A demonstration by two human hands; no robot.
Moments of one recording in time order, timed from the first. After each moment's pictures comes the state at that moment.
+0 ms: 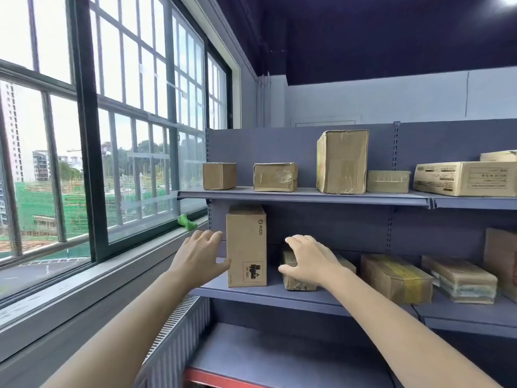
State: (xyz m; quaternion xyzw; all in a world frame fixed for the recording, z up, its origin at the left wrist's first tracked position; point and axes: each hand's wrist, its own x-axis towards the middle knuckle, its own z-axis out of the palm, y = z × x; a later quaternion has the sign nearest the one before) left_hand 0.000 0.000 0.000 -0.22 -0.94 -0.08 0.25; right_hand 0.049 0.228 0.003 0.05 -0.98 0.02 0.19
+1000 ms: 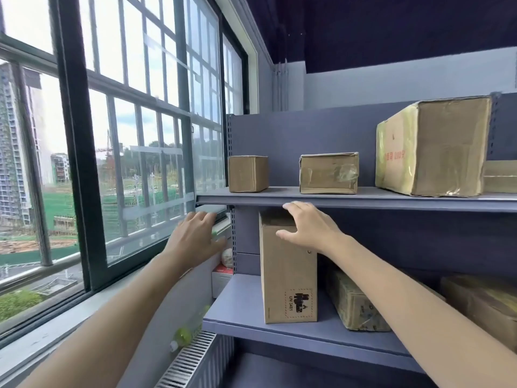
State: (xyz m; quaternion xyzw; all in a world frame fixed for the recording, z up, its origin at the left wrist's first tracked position) left_hand -0.245 -0.077 0.027 -0.19 -0.93 -0.09 0.29; right_hand -0.206 0.155 0.046 0.08 -0.96 0.06 0.27
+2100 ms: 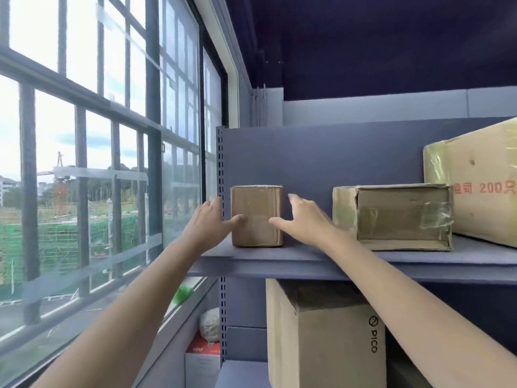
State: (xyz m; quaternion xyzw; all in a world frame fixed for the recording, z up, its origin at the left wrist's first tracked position) left_hand -0.553 -0.042 0.108 -0.23 -0.89 -0.27 0.29; right_hand -0.466 0.135 0.118 -0.03 -0.94 0.14 0.31
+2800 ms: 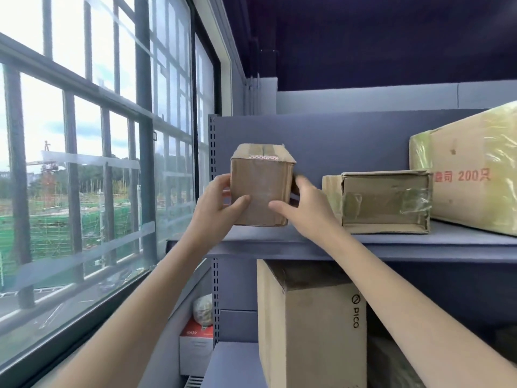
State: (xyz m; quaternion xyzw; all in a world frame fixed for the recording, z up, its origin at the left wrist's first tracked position) left_hand -0.493 -0.027 0.094 -0.38 -0.69 -0.55 0.30; right_hand -0.426 0.130 0.103 0.09 -0.83 0.37 0.42
